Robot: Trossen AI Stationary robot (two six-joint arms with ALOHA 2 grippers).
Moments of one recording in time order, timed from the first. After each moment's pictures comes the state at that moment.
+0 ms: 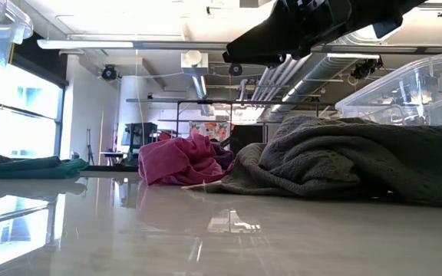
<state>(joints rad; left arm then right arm) -0.99 1.35 1.35 -0.74 -0.03 -1.30 0.24 1.58 0.84 0.36 0.12 -0.10</state>
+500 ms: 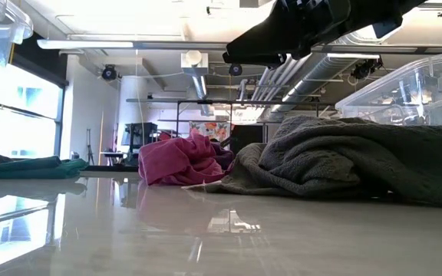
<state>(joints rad) -0.99 1.35 1.06 -0.64 0.02 -1.48 0.23 1.58 0.84 0.36 0.12 -0.08</state>
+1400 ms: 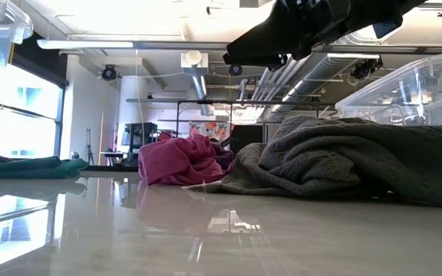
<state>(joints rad) -0.87 1.11 1.22 -1.08 -0.86 -0.98 0.23 1.58 0.84 0.36 0.12 -0.05</state>
